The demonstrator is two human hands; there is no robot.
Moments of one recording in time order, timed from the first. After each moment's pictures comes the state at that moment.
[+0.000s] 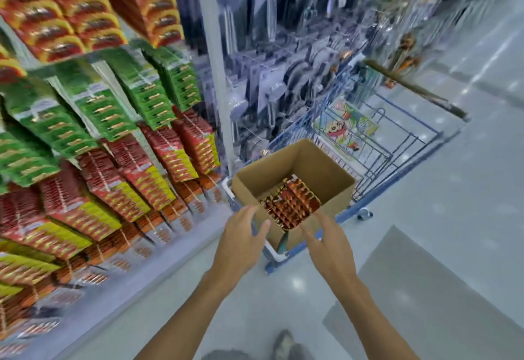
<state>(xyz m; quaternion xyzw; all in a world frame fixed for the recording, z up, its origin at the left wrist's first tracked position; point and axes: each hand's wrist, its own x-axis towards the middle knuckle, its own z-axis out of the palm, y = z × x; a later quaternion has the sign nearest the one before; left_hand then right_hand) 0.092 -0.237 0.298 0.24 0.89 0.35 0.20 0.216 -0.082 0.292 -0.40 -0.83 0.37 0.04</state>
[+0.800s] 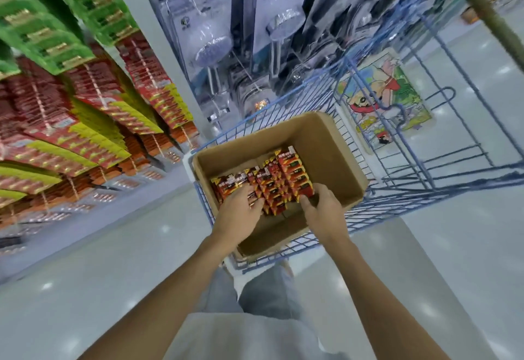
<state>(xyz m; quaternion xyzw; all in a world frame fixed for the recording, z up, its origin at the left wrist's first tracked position) -0.008 -0.052 0.179 0.08 0.88 0.32 0.34 0.071 0.125 0.172 -0.39 -0.83 0.36 -0.15</state>
